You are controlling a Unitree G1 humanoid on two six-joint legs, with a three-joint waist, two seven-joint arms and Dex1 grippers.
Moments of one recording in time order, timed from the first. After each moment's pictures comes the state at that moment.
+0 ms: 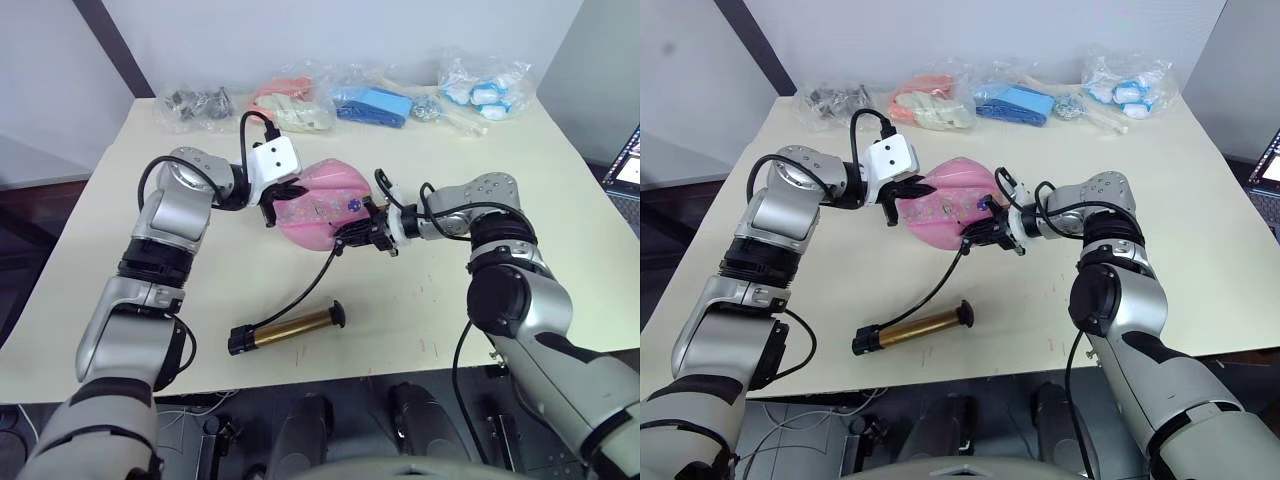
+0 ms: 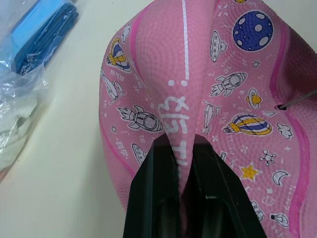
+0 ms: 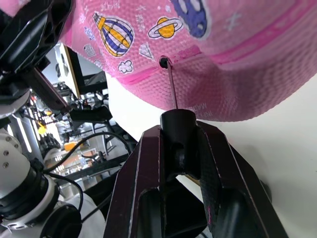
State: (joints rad) left arm -0.91 0.68 -0.23 0.40 0.10 0.23 -1.11; right arm -1.23 -0.03 -0.68 0.95 0.63 1.56 0.01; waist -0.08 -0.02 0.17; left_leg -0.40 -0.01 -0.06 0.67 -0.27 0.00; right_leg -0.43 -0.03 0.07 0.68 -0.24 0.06
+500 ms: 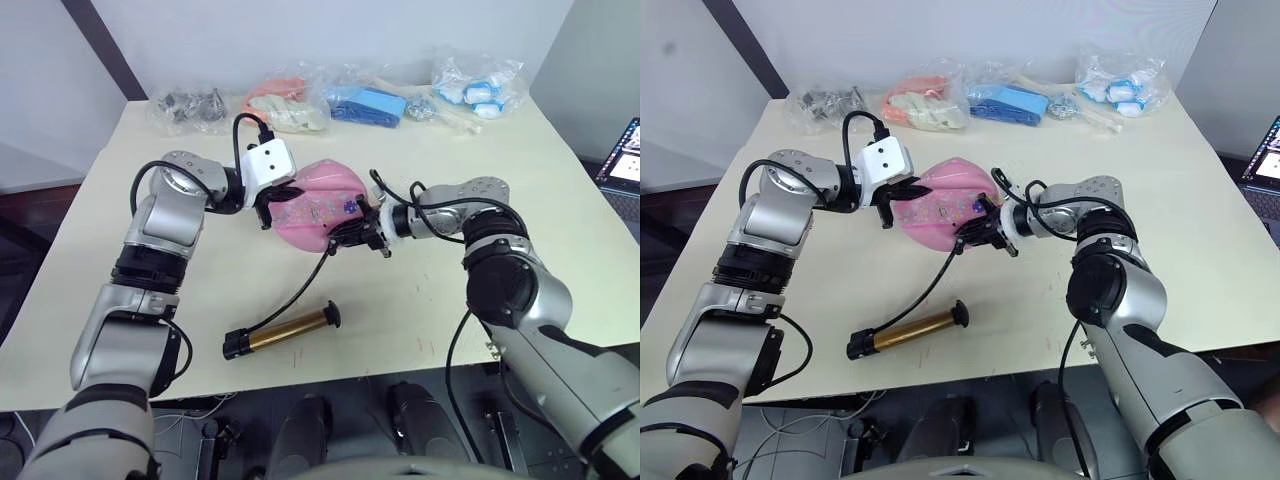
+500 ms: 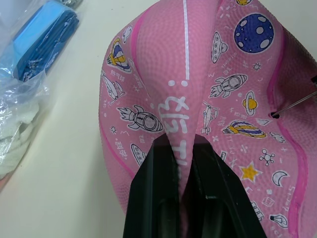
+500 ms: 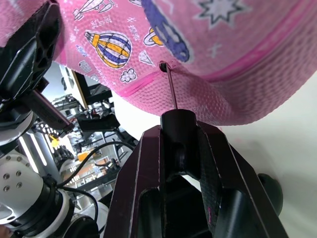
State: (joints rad) left arm -0.88 0.70 -0.20 0.37 0.10 0.22 -1.11; right arm -1.28 -0.01 -0.84 1.08 0.67 1.48 -0.20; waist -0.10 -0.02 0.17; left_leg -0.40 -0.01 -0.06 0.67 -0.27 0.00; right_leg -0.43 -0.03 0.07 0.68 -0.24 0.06
